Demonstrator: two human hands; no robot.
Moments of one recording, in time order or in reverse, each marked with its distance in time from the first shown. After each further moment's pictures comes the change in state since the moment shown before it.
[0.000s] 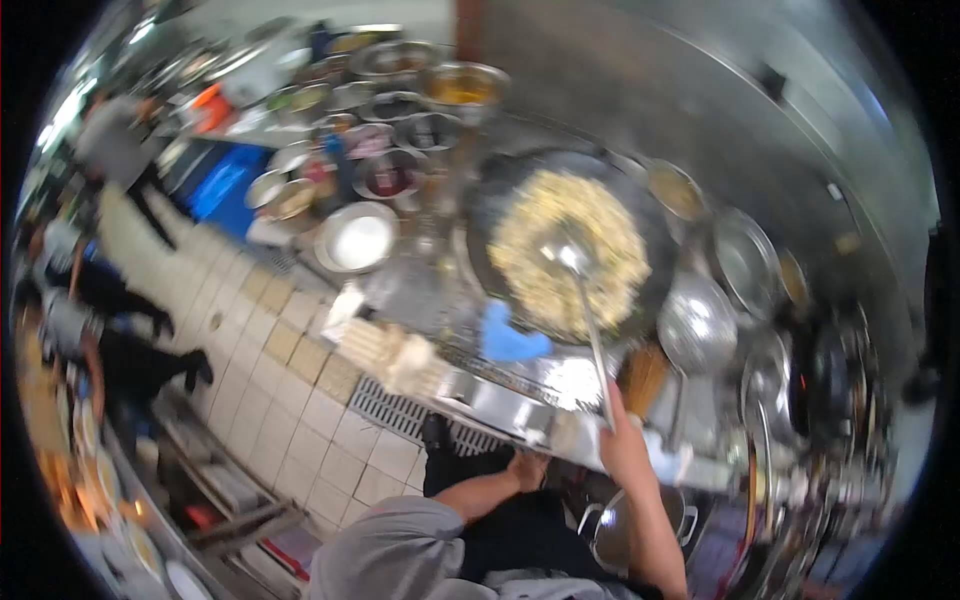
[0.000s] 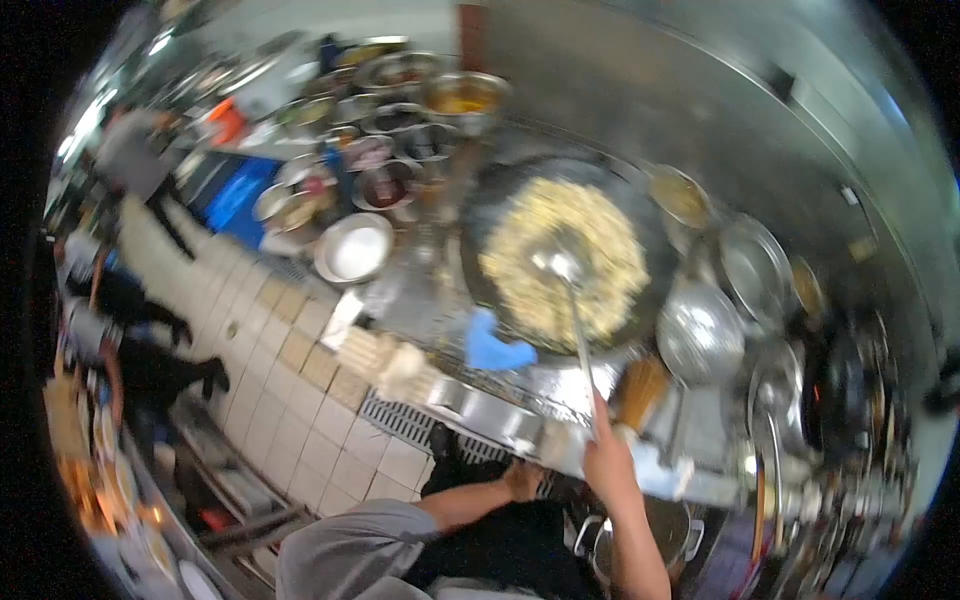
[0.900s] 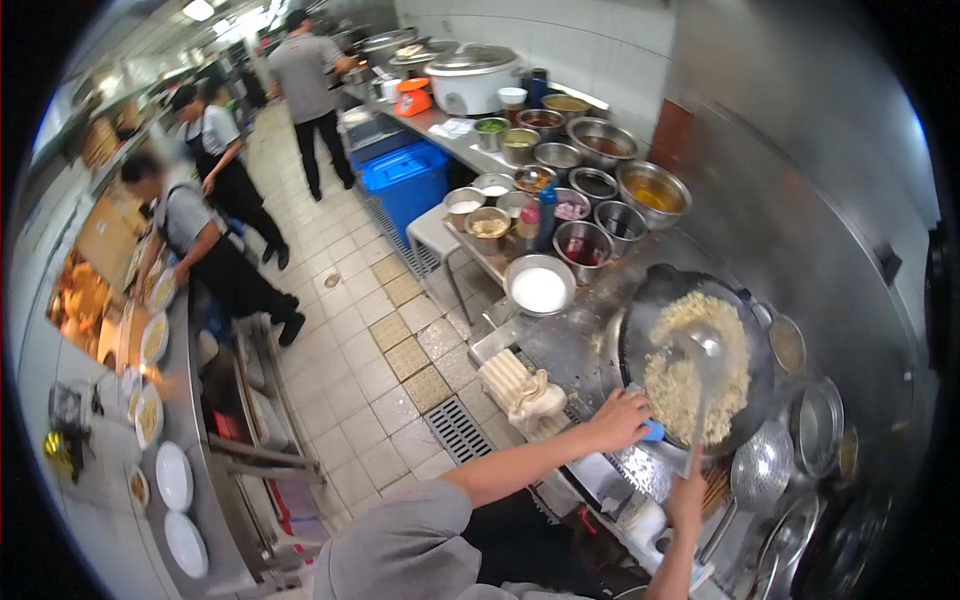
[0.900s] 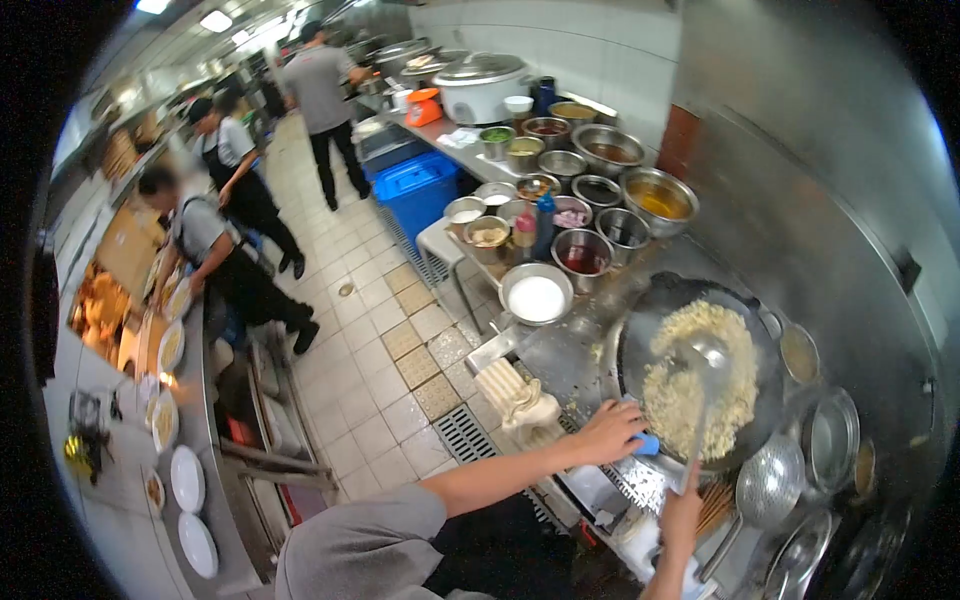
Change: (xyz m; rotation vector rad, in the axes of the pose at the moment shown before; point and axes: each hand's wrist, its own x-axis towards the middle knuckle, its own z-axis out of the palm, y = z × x) left_hand -0.086 -0.099 -0.376 -0.190 0.855 -0.081; right_hand 0.053 -0.046 0.010 -0.058 0.077 0.070
